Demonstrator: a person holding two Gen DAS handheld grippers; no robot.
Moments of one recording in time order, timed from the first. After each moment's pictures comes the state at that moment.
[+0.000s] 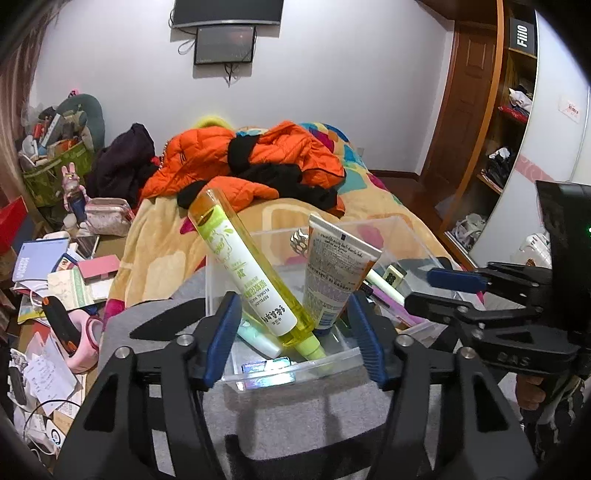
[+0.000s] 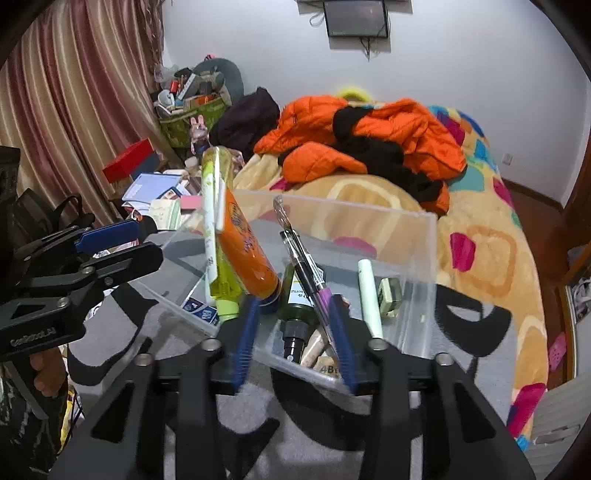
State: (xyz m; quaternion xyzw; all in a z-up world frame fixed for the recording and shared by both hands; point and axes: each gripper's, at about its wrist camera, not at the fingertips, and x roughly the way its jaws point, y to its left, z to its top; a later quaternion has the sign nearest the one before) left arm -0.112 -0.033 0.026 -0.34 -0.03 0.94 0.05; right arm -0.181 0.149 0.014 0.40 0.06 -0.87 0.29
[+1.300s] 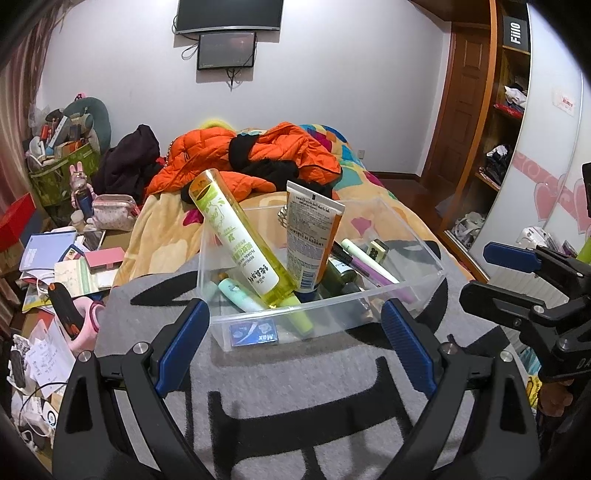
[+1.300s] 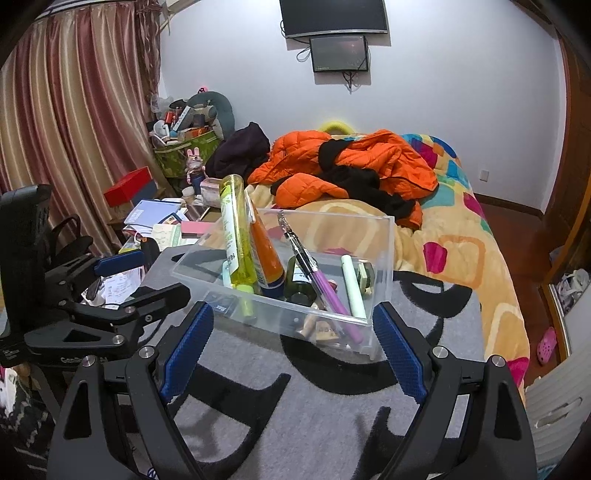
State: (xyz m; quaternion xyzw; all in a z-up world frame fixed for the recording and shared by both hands) left arm -0.062 -0.013 0.015 -0.34 -0.03 0.94 0.05; right arm -0.107 0.184 0.043 0.34 0.04 -0.90 0.27
